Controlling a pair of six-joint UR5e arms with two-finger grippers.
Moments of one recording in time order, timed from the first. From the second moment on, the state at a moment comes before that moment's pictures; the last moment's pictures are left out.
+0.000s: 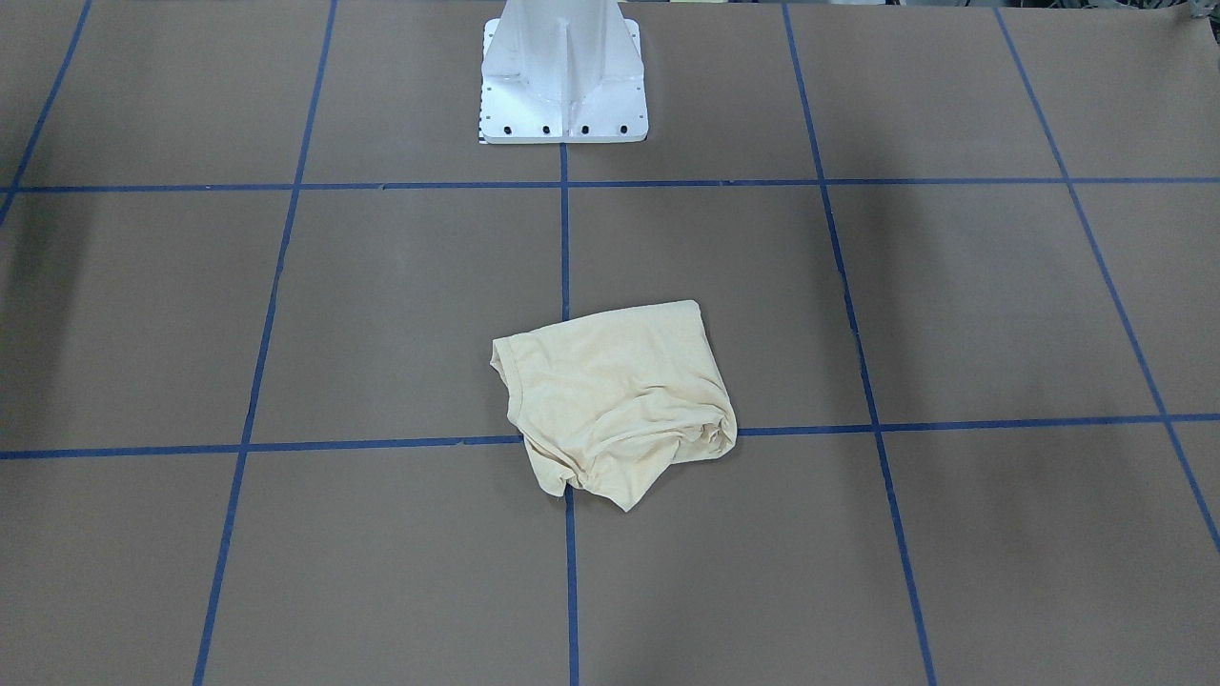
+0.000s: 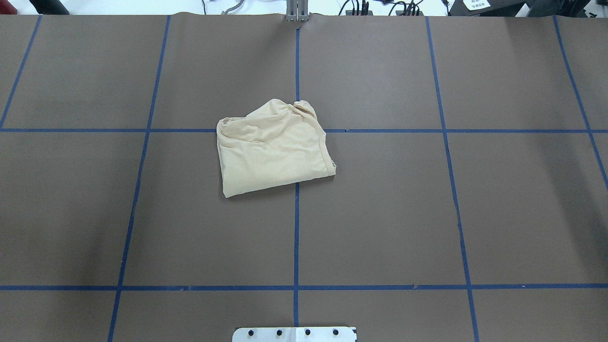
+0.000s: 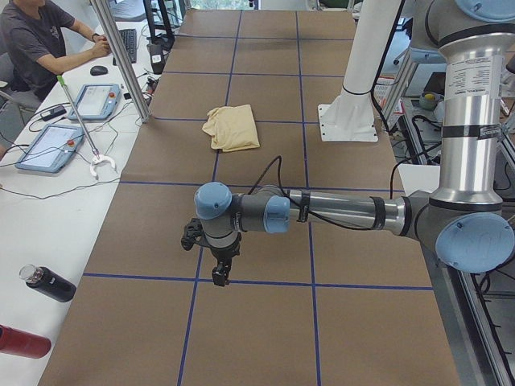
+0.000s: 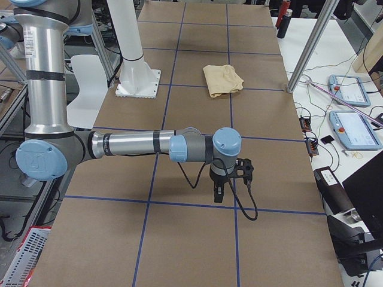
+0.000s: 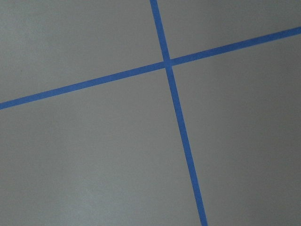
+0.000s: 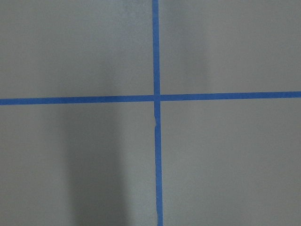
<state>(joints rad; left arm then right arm) -1.50 -1.53 -1.68 -1.52 -2.29 0.17 1.55 -1.58 1.68 -1.62 2.32 0.08</state>
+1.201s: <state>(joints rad) -1.50 -1.52 -1.67 -1.53 -2.34 0.00 1.55 -1.59 1.68 -1.62 2.33 0.08</state>
